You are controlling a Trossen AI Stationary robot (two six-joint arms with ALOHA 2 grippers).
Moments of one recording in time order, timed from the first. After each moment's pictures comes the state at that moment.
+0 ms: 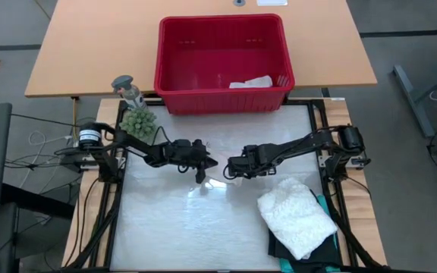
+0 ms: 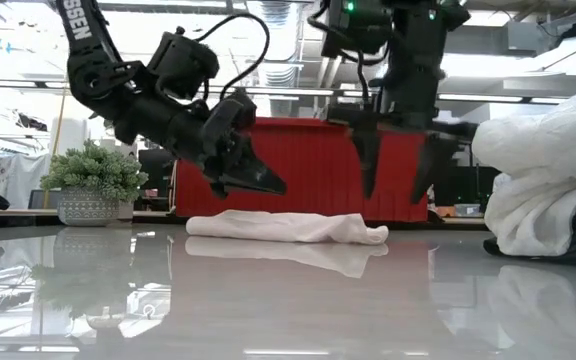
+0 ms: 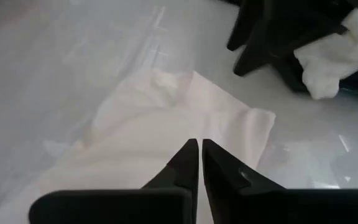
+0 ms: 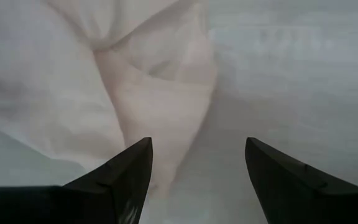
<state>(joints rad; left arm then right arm) 0.15 1.74 0.58 0.78 0.10 -0.23 0.07 1.79 1.26 -0.86 0.19 1.58</state>
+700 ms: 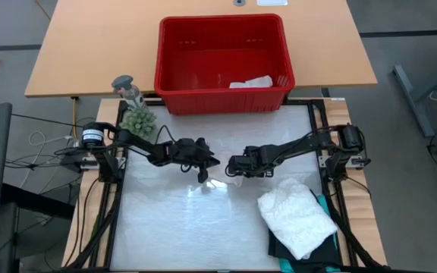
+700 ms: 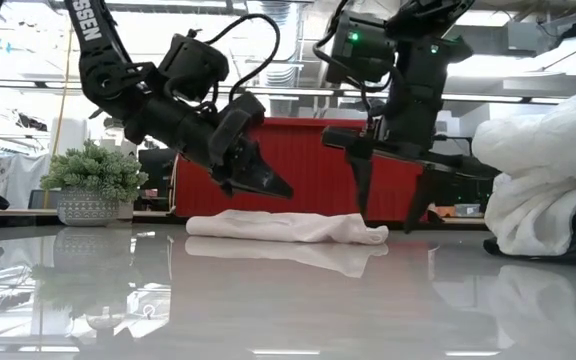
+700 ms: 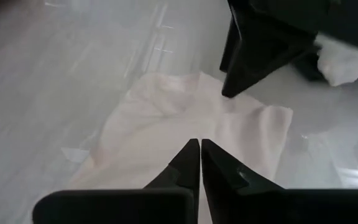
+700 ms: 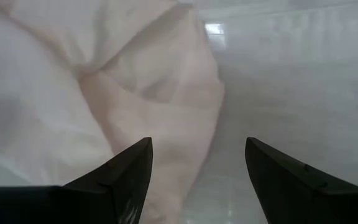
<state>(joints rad) 0.16 1.78 0.63 0.73 0.09 -0.12 0.04 1.79 1.12 -0.64 0.16 1.64</state>
